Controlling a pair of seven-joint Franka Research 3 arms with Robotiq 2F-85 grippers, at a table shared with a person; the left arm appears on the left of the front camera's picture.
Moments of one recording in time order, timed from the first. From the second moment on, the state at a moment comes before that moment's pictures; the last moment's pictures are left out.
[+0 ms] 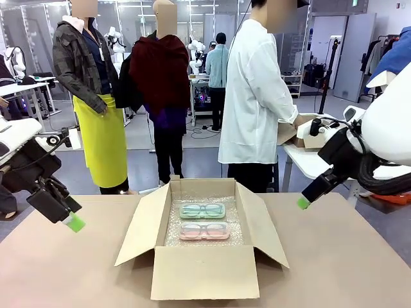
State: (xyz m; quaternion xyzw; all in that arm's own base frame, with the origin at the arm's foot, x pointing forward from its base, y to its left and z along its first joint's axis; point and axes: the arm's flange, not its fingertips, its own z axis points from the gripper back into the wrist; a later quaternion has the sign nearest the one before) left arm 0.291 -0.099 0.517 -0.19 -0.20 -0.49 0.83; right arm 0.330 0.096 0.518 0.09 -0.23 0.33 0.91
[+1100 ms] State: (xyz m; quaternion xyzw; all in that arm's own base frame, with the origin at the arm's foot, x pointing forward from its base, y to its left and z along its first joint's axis) left arm 0.291 -0.099 0.517 -0.19 -0.20 -0.49 0.83; right arm 0.330 0.095 0.520 0.10 -0.23 0.33 0.91
